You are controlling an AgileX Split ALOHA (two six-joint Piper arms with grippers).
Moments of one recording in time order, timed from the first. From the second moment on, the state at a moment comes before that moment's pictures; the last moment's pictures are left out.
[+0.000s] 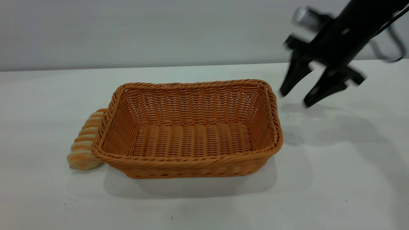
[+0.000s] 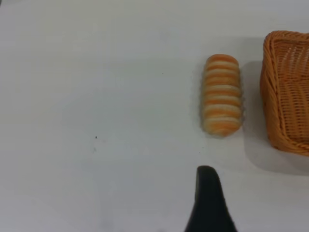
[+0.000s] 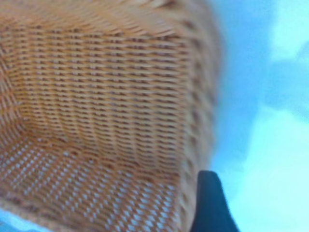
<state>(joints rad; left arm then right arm) 0.03 0.53 -0.56 -0.03 0.69 -0.07 0.08 2.22 -1.55 0.68 0.96 -0.28</state>
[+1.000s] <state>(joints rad) 0.03 1.60 -0.75 -0.23 0.38 0.01 0.17 1.55 -1.19 0.19 1.04 -0.23</state>
